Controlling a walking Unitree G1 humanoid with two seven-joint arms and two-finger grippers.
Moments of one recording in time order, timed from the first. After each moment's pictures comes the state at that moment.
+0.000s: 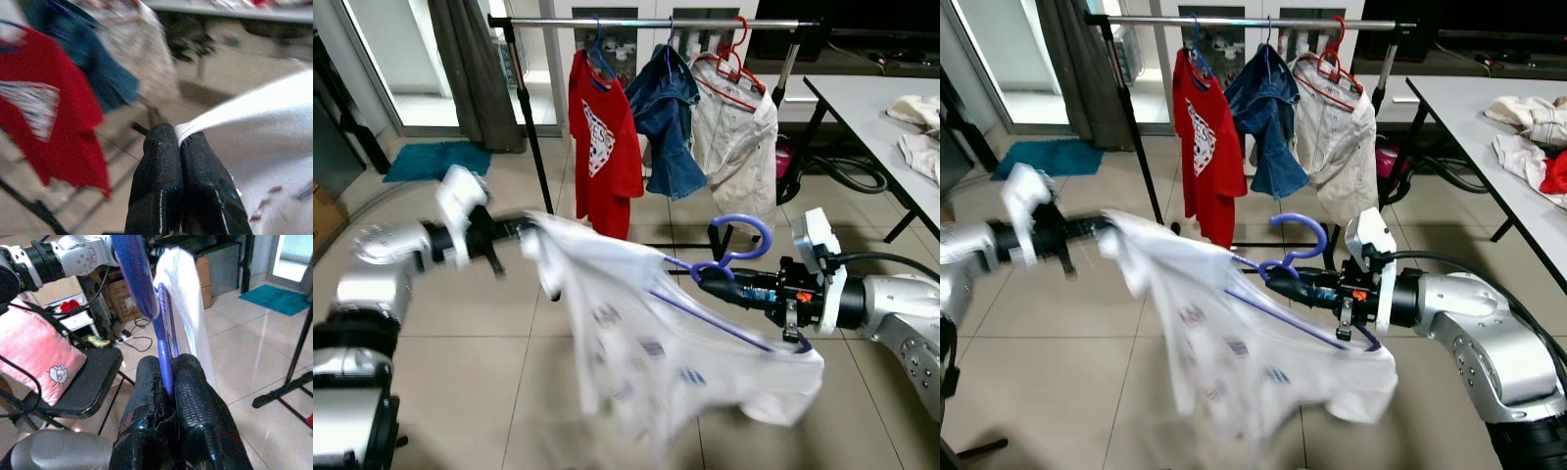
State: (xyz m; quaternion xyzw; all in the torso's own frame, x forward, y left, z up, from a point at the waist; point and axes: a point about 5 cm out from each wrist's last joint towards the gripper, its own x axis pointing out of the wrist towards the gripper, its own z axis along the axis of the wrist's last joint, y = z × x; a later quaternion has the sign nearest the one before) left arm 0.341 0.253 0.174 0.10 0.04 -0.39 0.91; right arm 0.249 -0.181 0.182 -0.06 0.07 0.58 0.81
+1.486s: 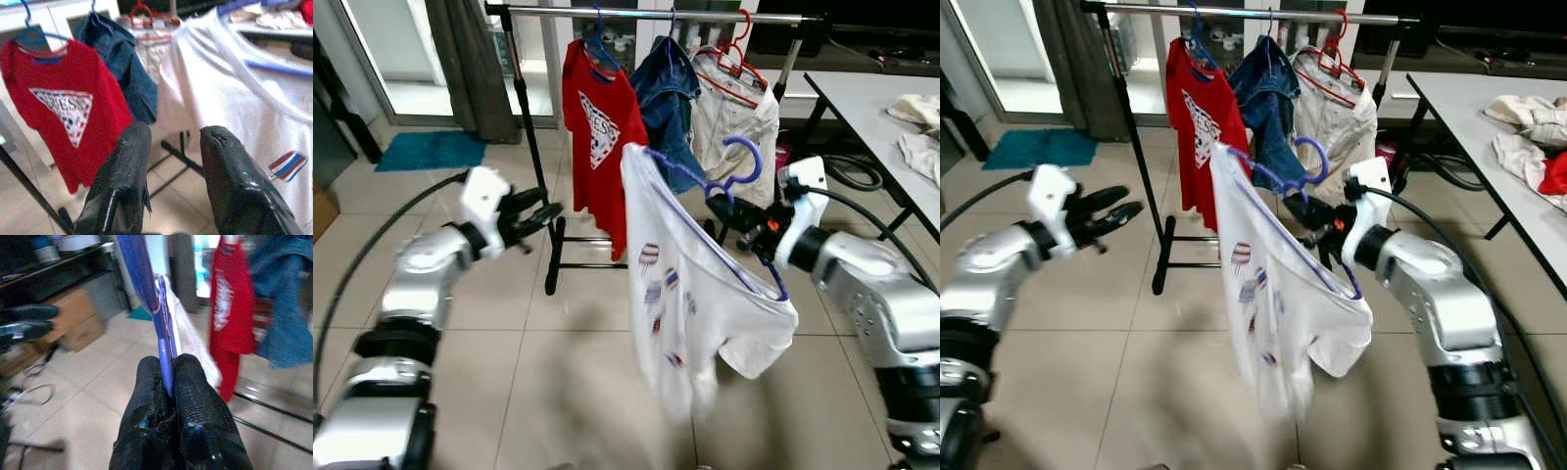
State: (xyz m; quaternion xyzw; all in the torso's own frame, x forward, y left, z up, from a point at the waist) left arm 0.350 0.207 0.156 0.10 -0.01 -0.32 0.94; right arm 0.314 -0.171 0.183 -0.03 0.06 0.31 0.95
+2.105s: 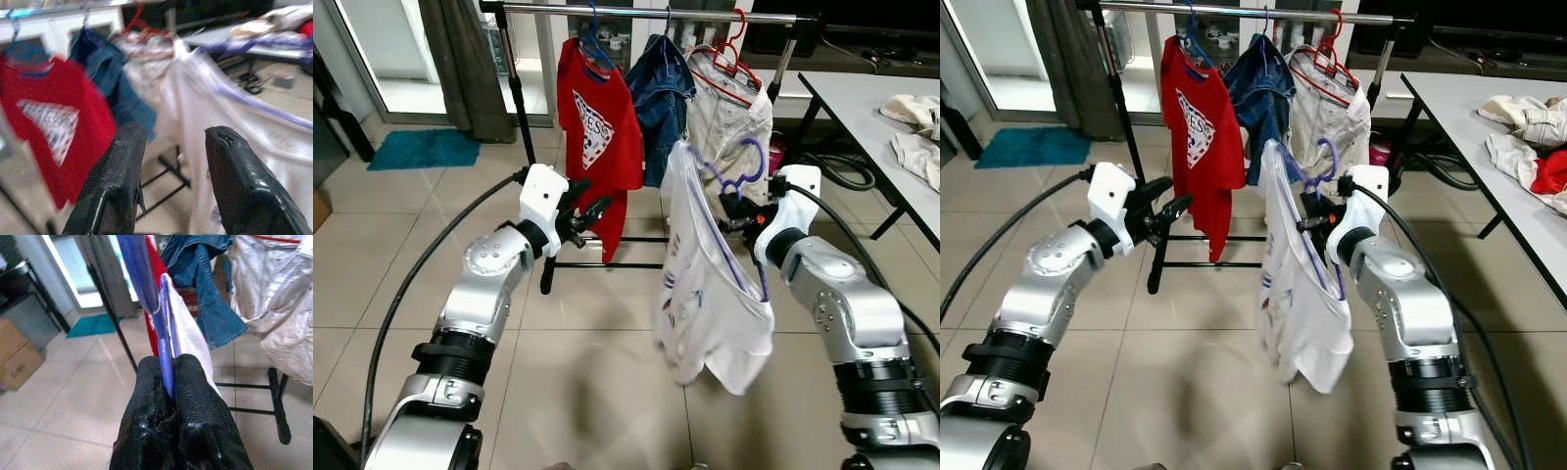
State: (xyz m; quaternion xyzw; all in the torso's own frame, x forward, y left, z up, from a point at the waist) left arm 0.349 0.145 0.155 0.08 -0.01 -0.29 0.95; right arm 0.329 -0.163 0.165 0.02 0.08 0.14 0.99
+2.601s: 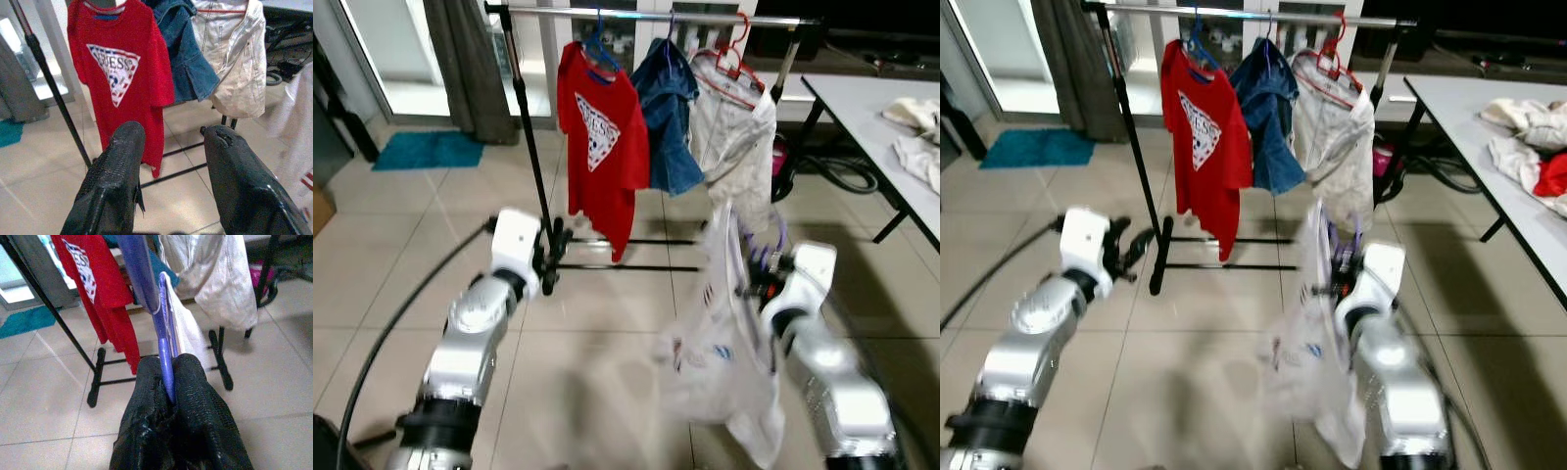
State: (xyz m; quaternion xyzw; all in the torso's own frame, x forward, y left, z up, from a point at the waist) left arm 0.307 0.172 0.112 0.08 0.04 -0.16 0.98; right arm 0.268 -0.171 0.087 0.01 0.14 0.01 0.99
